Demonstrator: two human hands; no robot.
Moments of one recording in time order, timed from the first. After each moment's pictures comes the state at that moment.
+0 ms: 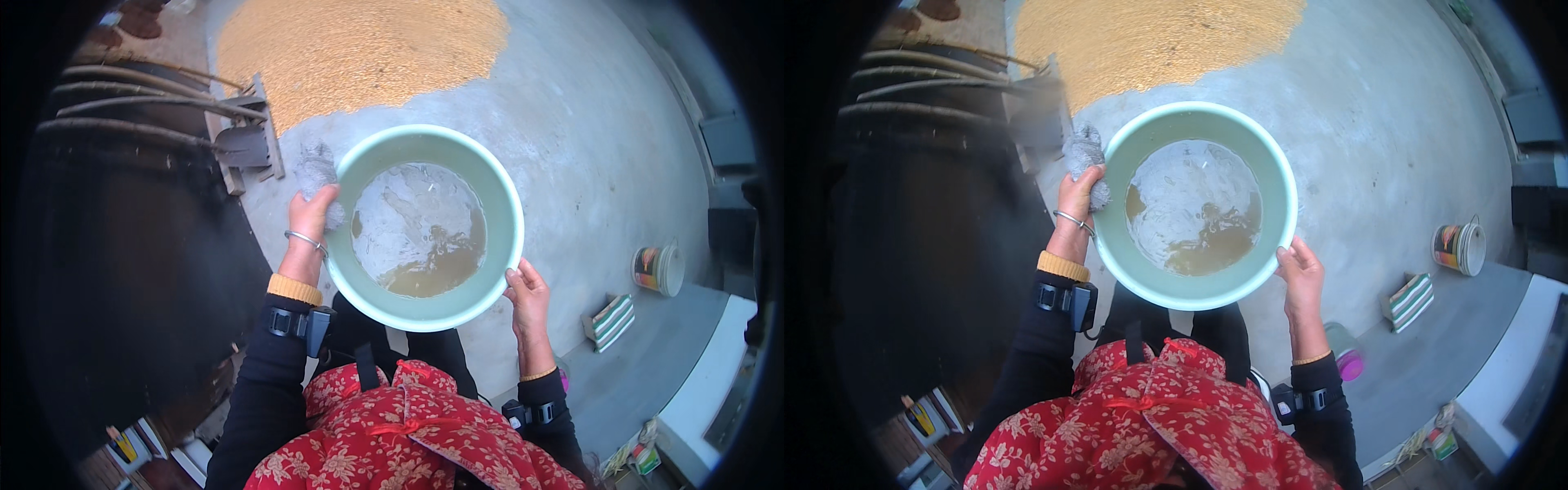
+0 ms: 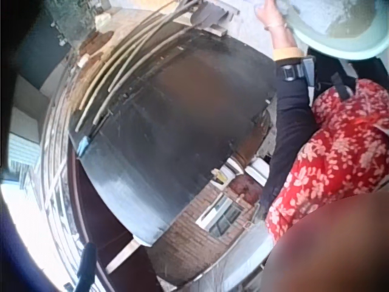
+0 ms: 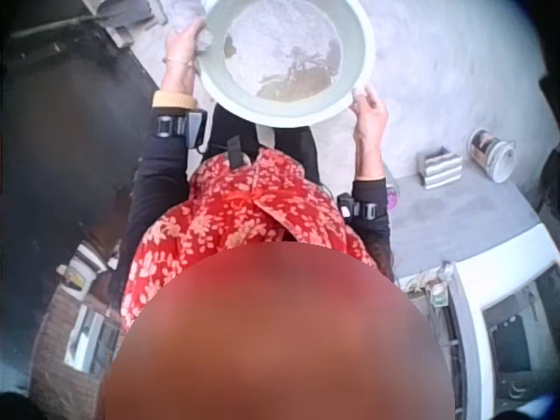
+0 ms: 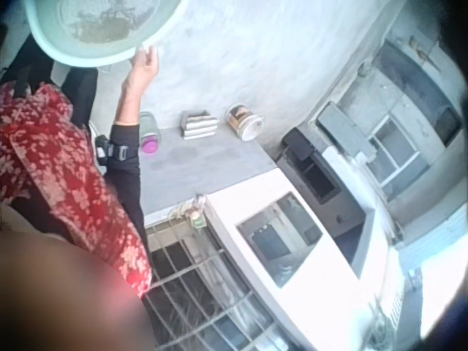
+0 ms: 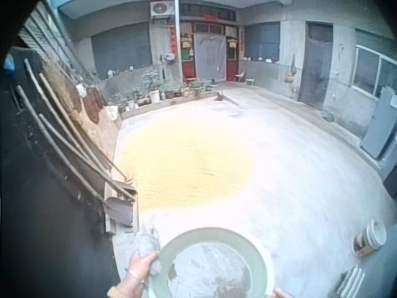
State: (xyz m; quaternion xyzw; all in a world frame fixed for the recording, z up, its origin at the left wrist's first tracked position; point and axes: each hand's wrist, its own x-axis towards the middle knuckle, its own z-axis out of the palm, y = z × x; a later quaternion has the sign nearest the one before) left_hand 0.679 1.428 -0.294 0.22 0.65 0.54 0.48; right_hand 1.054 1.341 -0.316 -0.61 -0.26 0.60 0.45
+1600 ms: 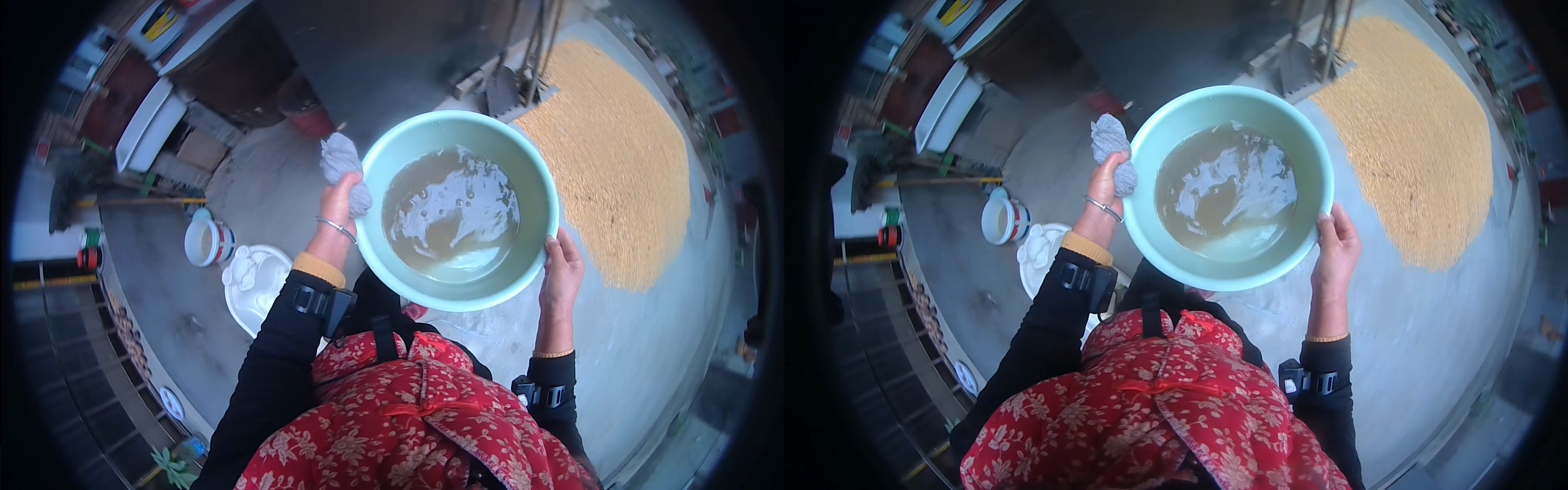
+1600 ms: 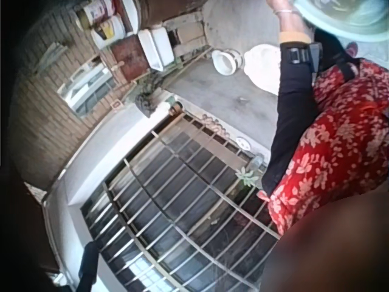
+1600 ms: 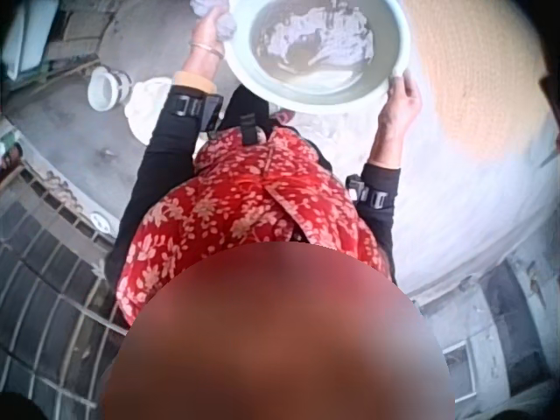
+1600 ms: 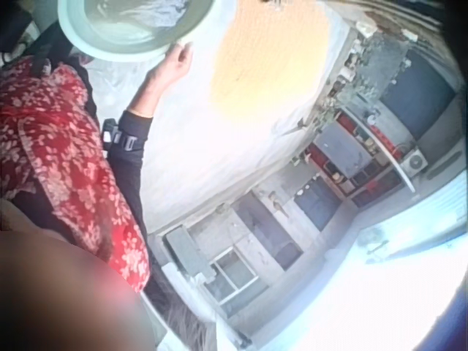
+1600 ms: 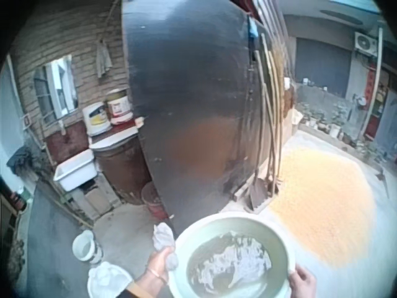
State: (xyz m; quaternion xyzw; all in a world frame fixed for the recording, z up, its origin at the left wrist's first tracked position) left_hand 0.682 1.030 -0.255 -0.20 0.48 0.85 0.13; right_hand 0.862 1.357 -0.195 -0.30 -0.63 0.68 0.19
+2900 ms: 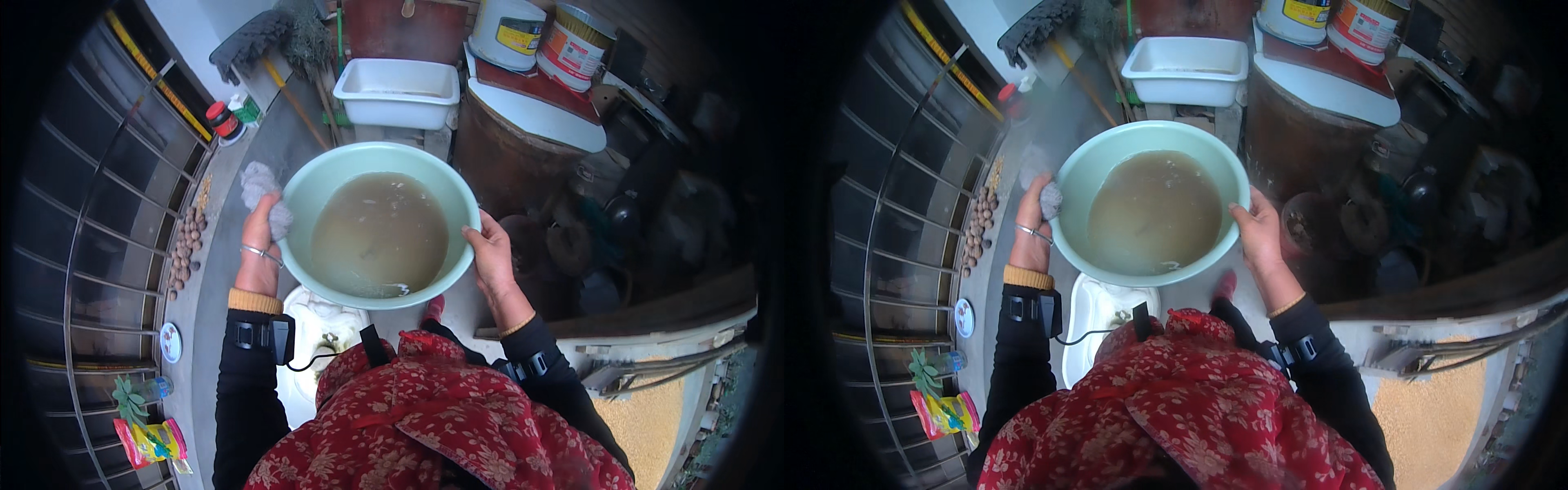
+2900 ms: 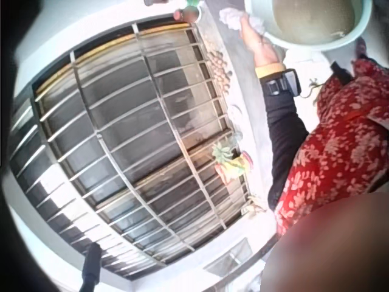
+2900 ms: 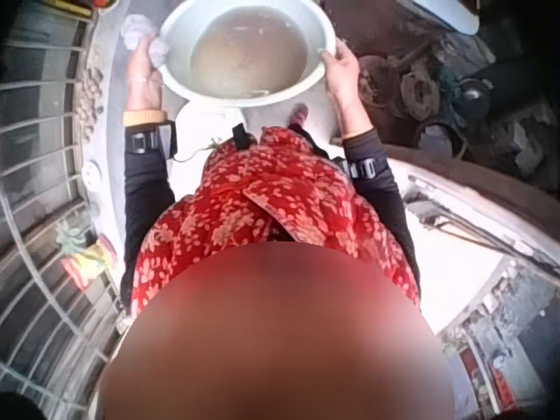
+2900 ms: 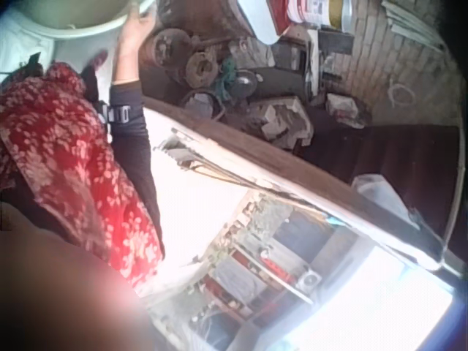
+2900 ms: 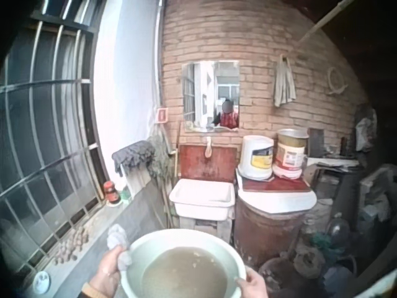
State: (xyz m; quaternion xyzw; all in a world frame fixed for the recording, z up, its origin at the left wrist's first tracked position) left_hand 0.589 0.471 -0.109 -0.39 0.40 0.74 -0.37; right_hand 0.343 0.754 -0.157 0.18 -0.56 0.74 -0.31
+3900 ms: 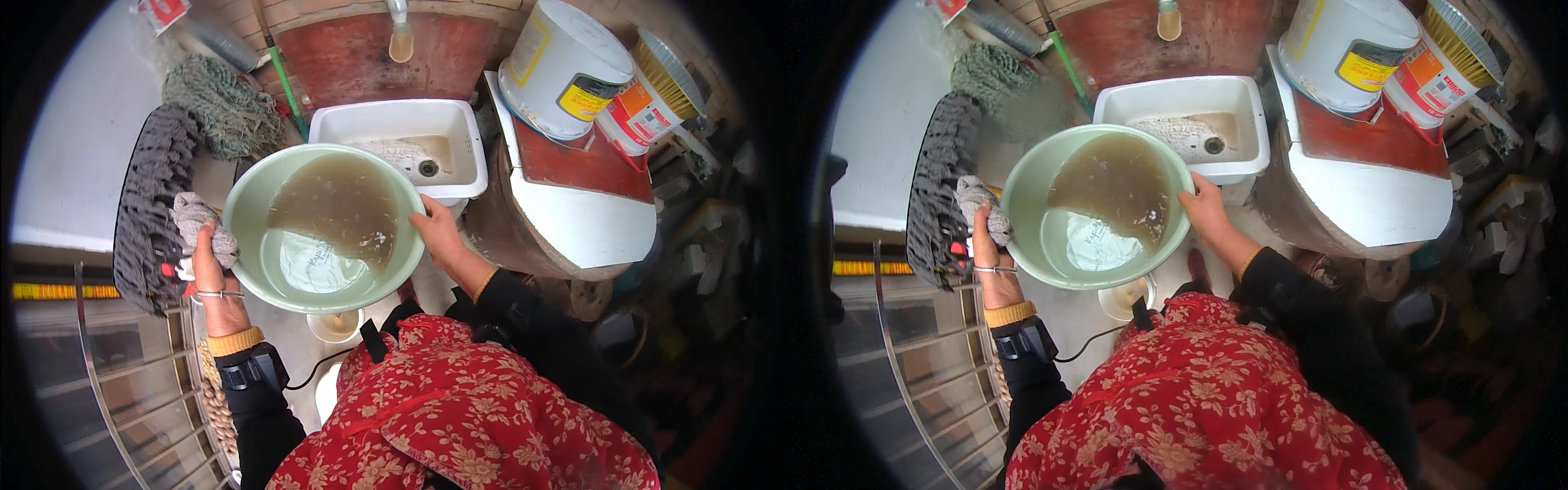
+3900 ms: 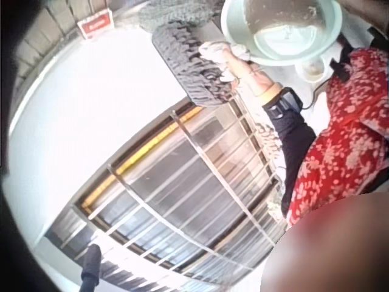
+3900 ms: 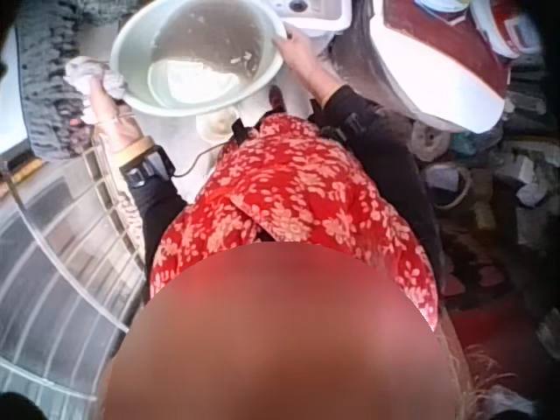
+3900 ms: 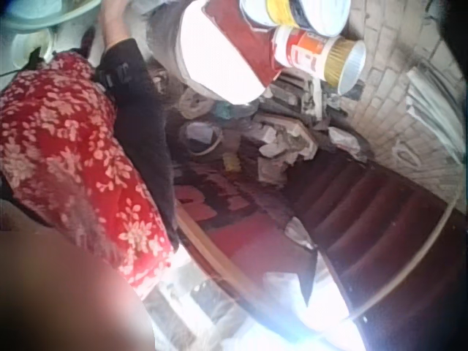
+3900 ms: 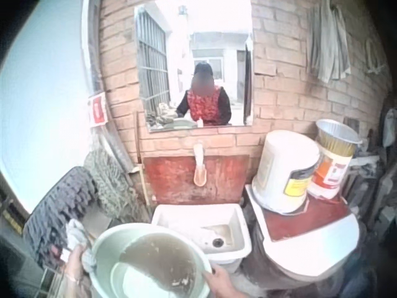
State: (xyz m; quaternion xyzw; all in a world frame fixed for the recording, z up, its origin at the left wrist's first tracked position) left_hand 0.312 0.072 -0.073 -0.42 0.42 0.66 -0.46; right_hand 0.063 0.311 -0.196 0.14 -0.62 0.68 -0.38
